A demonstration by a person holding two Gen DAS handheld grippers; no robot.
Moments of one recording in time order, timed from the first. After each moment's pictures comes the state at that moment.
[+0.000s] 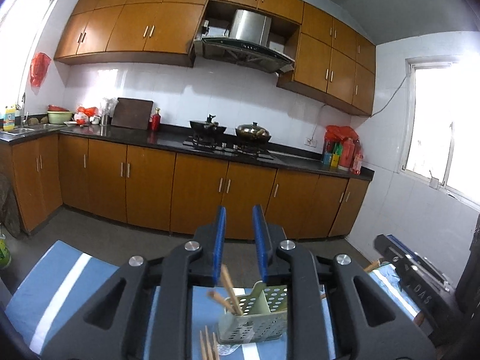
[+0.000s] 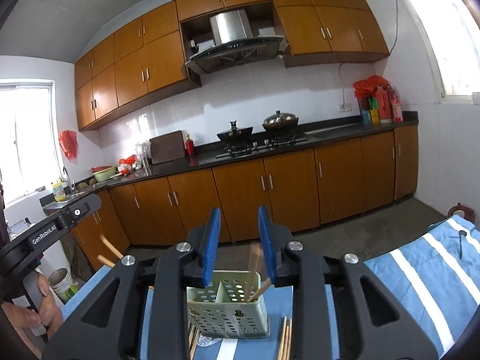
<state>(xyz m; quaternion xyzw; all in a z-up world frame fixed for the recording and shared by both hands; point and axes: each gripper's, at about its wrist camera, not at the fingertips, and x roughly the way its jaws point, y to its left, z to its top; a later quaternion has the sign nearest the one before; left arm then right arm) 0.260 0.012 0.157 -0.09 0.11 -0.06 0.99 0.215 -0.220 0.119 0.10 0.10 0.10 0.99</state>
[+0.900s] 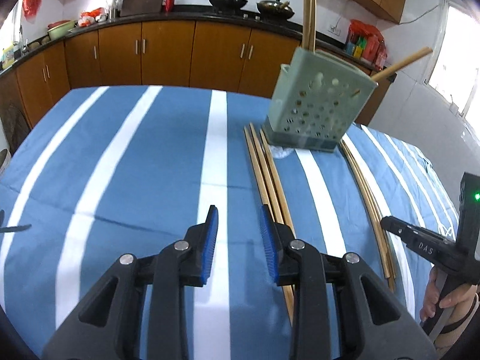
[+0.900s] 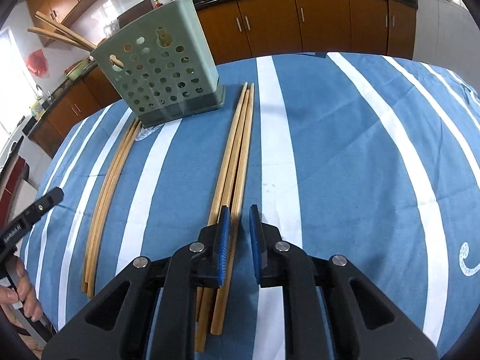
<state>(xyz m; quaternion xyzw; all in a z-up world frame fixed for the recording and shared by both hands) 0.198 0.037 -0.049 -0.08 0.40 -0.06 0.91 0.201 -0.231 -0.088 0.09 0.44 0.09 0.89</state>
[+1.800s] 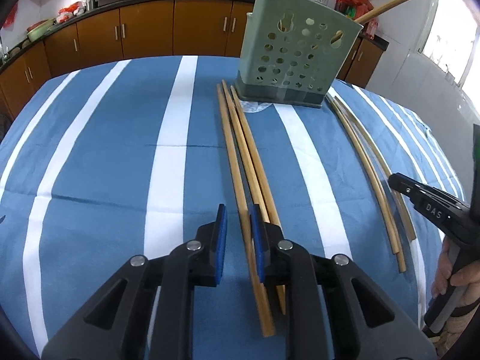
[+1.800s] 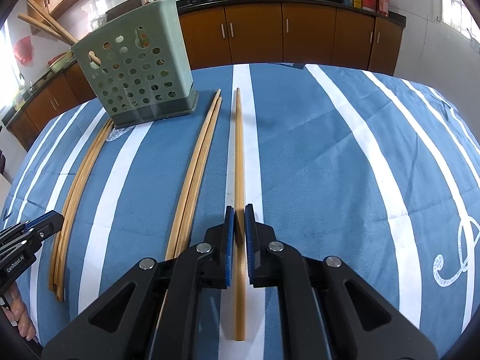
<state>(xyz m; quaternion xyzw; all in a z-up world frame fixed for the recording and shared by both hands) 0.203 -0.006 -0.079 -0.04 0.45 -0.08 0.89 0.200 -0.238 -0.088 0.04 0.43 0.03 0.90</state>
